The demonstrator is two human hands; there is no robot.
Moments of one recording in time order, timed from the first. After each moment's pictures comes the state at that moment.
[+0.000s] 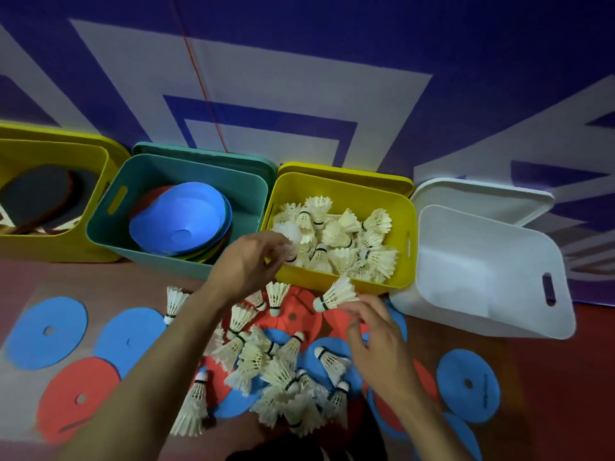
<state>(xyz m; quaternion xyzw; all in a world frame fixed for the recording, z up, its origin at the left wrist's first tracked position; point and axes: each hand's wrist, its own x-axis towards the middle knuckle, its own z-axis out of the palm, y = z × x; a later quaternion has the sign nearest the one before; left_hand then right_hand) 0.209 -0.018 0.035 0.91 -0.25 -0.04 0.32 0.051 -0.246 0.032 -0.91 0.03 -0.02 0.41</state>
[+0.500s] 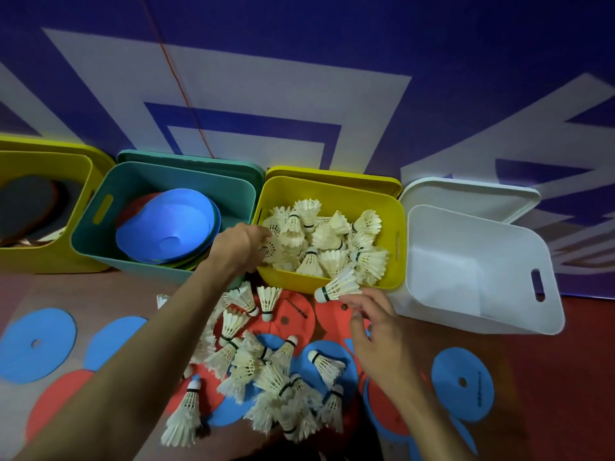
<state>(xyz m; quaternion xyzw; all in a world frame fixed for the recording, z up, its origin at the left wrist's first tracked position) 0.270 -0.035 0.001 0.97 -0.15 -0.17 0.09 0.058 -0.261 0.037 -0.90 0.08 -0.02 0.43</state>
